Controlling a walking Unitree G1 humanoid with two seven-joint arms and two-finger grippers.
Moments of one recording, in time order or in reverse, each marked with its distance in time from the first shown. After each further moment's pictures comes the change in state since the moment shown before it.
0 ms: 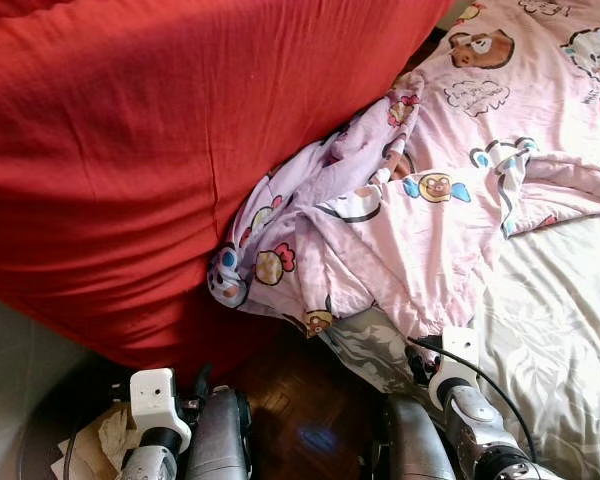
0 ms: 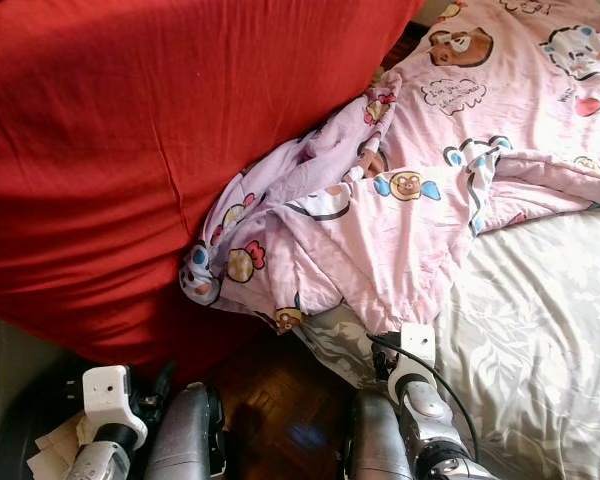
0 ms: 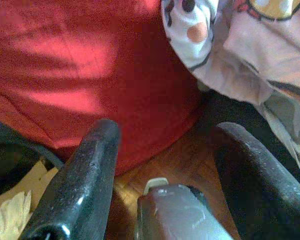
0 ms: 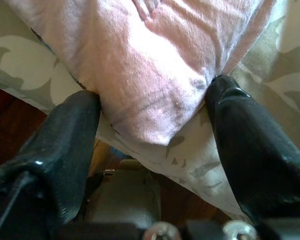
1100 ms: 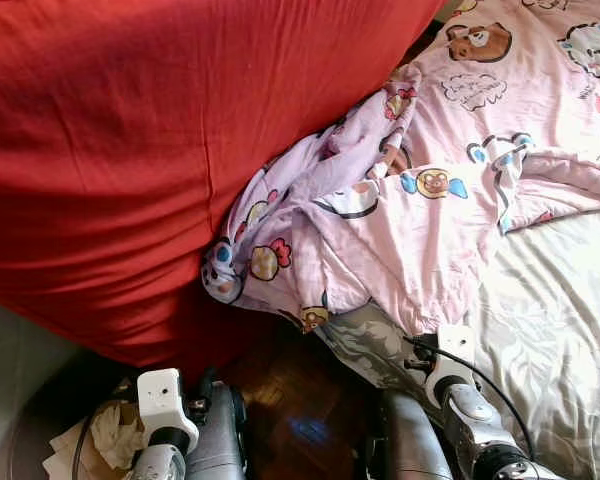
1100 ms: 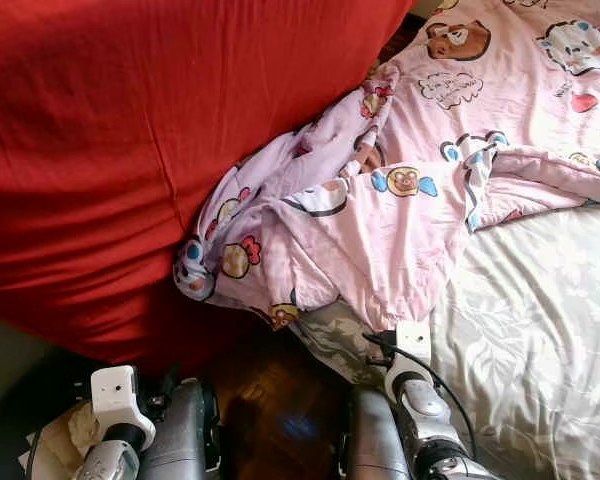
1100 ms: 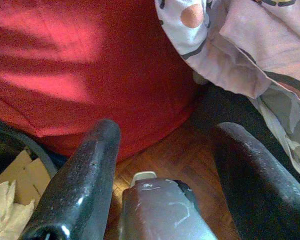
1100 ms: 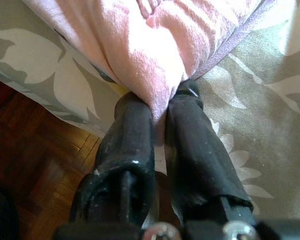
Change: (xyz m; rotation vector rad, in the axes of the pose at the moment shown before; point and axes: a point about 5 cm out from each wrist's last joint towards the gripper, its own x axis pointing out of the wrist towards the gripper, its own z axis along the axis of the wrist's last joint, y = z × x) left arm 0.008 -0.011 -0.003 -0.027 0.013 0.019; right arm 0.000 0.004 0.001 -0.022 -0.010 0.040
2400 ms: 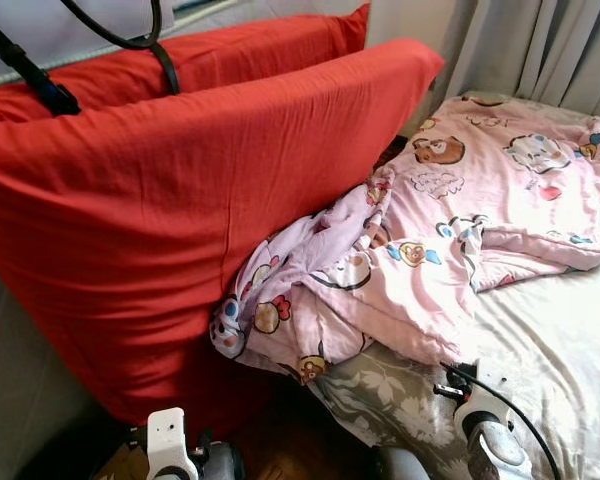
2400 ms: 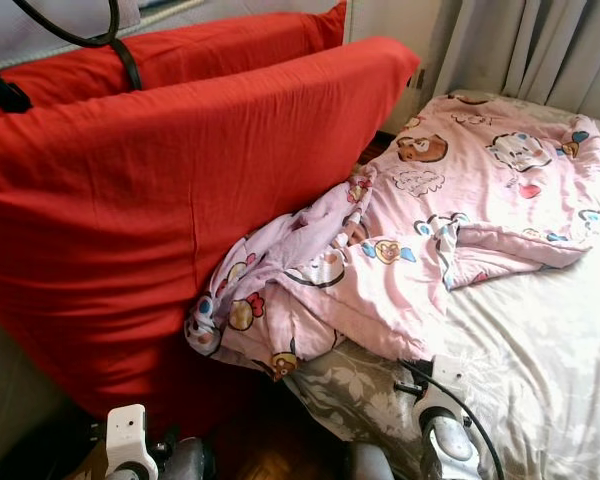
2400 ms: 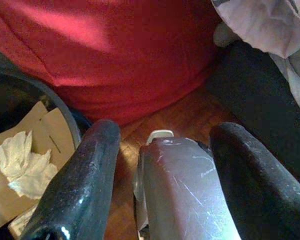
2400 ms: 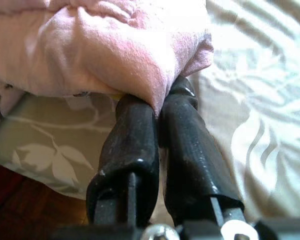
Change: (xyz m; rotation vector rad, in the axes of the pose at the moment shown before) left arm -0.007 0.020 -0.078 0.000 0.436 0.112; right arm -0.021 -0.038 -0.030 0.144 -0.047 -0.122
